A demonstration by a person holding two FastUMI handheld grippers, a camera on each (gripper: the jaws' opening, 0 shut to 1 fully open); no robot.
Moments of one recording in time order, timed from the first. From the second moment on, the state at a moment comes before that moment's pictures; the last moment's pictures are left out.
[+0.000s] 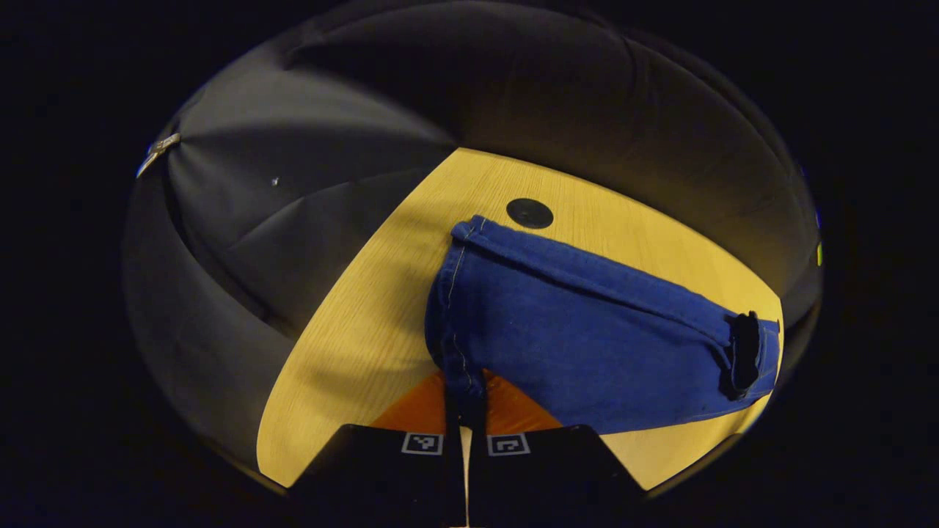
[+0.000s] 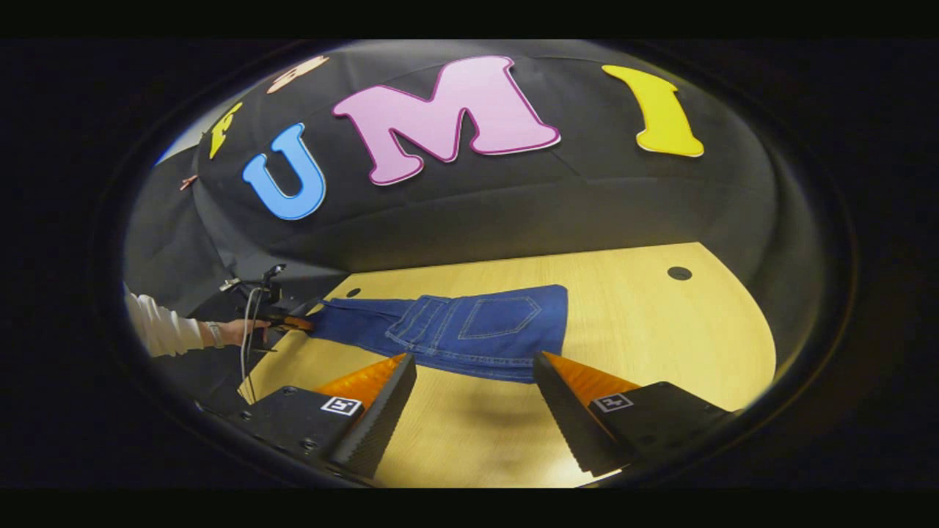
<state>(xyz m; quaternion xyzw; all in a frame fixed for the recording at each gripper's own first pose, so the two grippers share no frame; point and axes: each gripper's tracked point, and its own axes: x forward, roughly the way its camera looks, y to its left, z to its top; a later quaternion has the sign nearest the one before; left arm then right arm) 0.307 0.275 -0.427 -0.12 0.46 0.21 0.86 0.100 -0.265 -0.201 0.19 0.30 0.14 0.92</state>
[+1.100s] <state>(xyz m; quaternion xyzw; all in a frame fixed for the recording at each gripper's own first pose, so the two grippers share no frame) 0.389 -0.182 -0.216 -0.03 0.33 -0.21 0.92 0.017 -0.332 -0.168 0.17 0.24 0.08 0.95</state>
